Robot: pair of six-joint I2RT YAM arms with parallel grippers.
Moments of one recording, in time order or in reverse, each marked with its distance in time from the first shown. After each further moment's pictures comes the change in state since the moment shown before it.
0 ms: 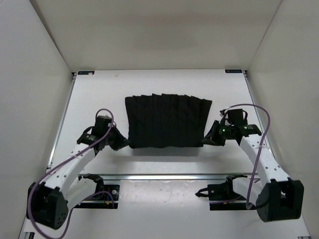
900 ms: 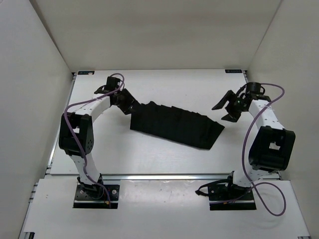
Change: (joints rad) left arm 0.092 0.781 0.680 0.026 0.150 0.051; right arm -0.286 0.501 0.415 -0.008 -0.025 -0.021
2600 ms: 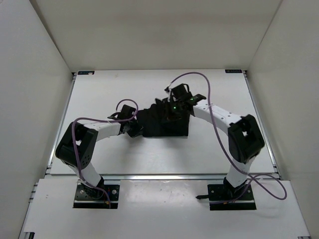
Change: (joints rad) left arm -0.240 -0.156 -0.512 0.311 -0.277 -0.095; right arm 0.775 0.157 0.167 0.194 0.173 -0.074
